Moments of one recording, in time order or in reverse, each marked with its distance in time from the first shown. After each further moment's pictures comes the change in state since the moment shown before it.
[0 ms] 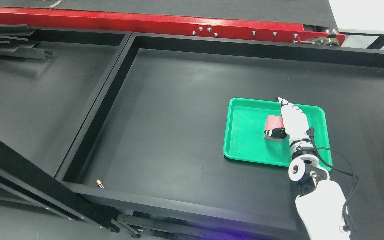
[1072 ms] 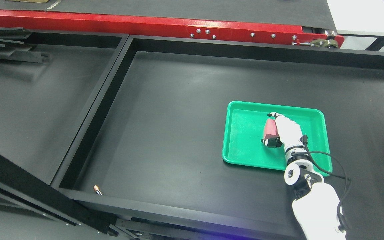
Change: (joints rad) left arm 0.000 0.000 0.000 0.000 0.000 0.000 0.000; right arm -0.002 0.000 0.021 0.075 -0.010 0.007 0.012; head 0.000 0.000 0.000
